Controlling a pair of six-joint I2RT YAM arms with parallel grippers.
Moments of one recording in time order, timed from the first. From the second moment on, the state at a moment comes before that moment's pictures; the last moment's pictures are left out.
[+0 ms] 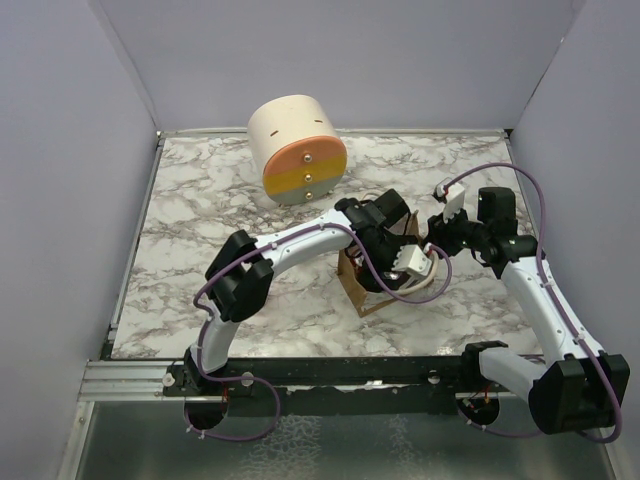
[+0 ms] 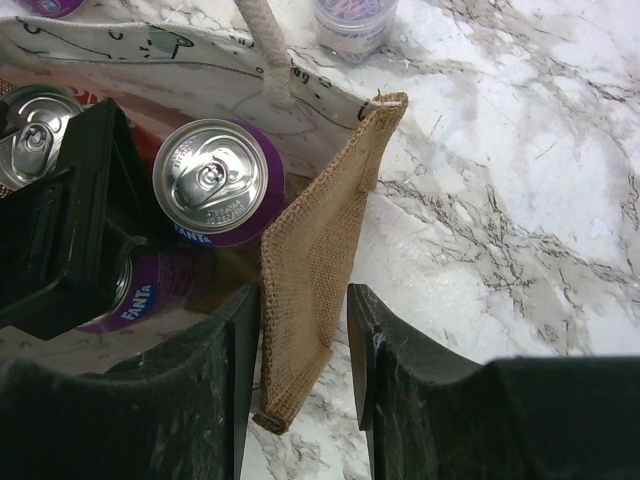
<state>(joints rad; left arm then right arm) -0.96 2.04 1.76 -0.88 0.56 0.93 0.08 1.07 0.84 -0.51 -0.48 -0.37</state>
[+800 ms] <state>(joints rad) -0.96 1.89 1.79 -0.93 0.50 0.91 0.08 1.06 0.84 -0.51 -0.49 -0.37</state>
